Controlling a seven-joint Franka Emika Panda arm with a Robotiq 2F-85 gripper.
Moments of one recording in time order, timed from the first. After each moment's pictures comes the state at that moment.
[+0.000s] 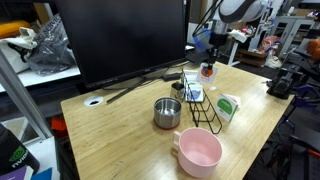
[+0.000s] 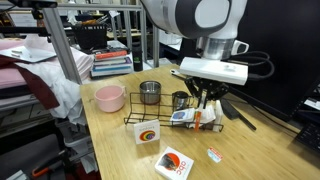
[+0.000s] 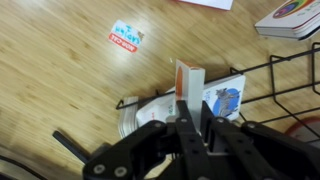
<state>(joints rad) -0.16 0.31 -0.06 -1.95 0.04 2.31 -0.72</state>
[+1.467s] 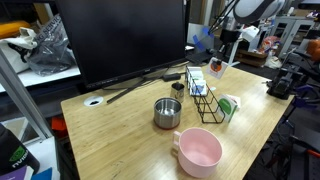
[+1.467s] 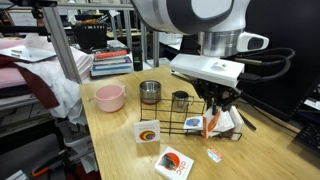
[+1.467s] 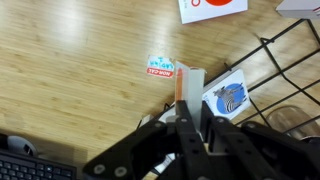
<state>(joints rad) -0.16 0.19 -0.13 -2.07 -0.07 2.41 -0.34</state>
